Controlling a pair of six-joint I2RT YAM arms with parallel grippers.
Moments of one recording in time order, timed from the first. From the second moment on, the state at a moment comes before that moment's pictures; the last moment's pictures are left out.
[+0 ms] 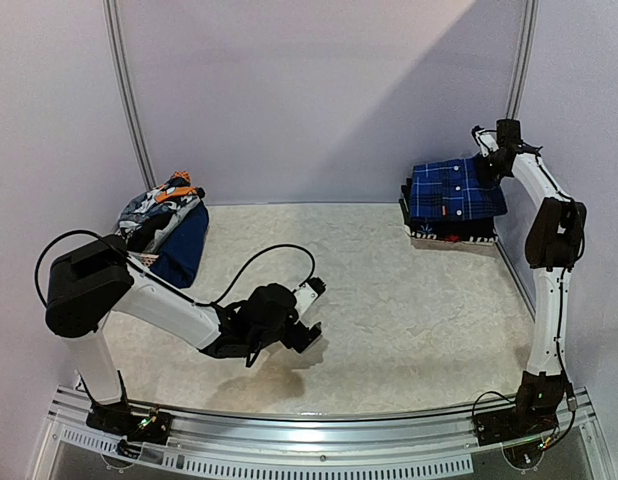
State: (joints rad) left arm -1.06 1.84 0.78 0.45 -0.47 0.09; right arm -0.11 2.43 2.46 -0.60 -0.01 -0.38
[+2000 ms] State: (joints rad) left arm -1.06 1.66 0.61 0.53 -0.35 -0.01; right arm -0.04 1.85 1.35 -0.59 -0.04 0.20
